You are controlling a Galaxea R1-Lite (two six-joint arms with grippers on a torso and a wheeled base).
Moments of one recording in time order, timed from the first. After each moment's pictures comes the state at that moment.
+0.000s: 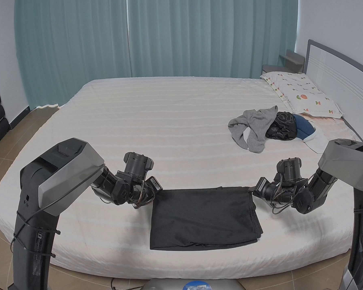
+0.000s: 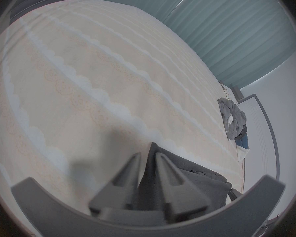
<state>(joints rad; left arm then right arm) -0.38 2.48 -1.36 -0.31 0.02 -0.94 0.22 2.36 -0.90 -0.83 0.17 0.82</state>
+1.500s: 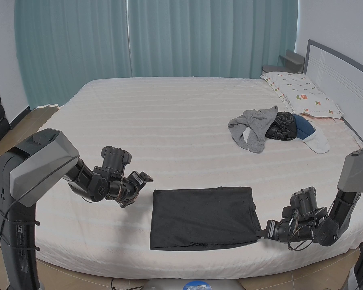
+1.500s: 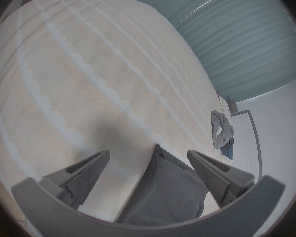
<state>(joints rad) -0.30 2.33 -1.17 -0.37 -0.11 -1.03 0.31 2.13 -0.35 -0.92 0.23 0.59</state>
